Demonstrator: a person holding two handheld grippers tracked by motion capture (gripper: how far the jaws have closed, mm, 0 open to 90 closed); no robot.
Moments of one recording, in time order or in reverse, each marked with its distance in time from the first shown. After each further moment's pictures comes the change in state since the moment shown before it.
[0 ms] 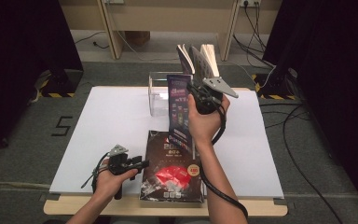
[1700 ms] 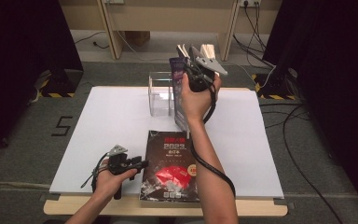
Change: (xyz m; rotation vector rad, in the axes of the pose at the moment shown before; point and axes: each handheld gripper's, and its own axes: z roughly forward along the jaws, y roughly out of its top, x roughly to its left) left arm 0.004 -0.001 0.002 -0.003 -0.008 -0.010; right arm -0.001 0.028 0.057 -0.033 -0.064 0.009
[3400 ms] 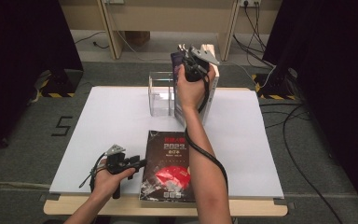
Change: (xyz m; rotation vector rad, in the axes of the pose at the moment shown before) left arm 0.006 0.001 -0.004 -0.005 0.014 -0.013; right arm -0.003 0.002 0.045 -0.007 -0.046 -0.007
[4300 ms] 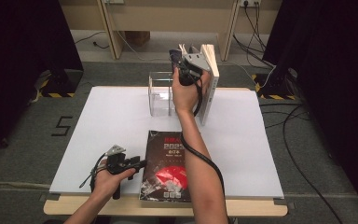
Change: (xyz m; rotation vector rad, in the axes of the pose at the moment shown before) left arm 0.002 -0.002 0.002 0.007 -0.009 -0.007; right arm 0.016 -0.015 -0.002 -0.069 -0.048 -0.103
